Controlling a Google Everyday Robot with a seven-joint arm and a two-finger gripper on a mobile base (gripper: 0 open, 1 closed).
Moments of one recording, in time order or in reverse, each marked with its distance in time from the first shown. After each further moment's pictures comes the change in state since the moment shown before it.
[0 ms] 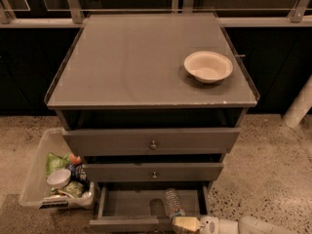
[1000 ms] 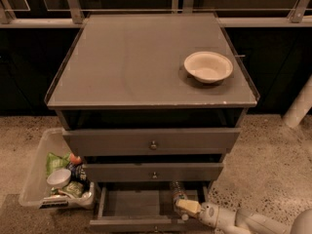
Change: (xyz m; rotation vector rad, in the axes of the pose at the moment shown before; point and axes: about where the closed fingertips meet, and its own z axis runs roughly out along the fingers) arm -0.068 -0.049 0.005 -0.026 -0.136 0.077
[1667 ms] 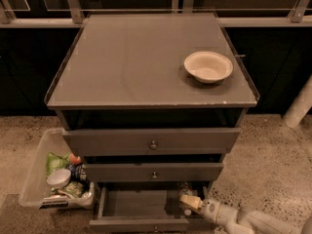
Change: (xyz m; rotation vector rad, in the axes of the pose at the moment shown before) arm -0.029 -0.019 -0.009 0.166 -0.099 -0.023
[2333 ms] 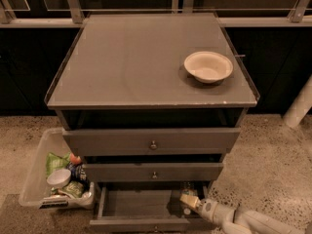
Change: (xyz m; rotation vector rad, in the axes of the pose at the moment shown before) arm -0.007 -0.028 0.005 0.157 -0.059 -0.006
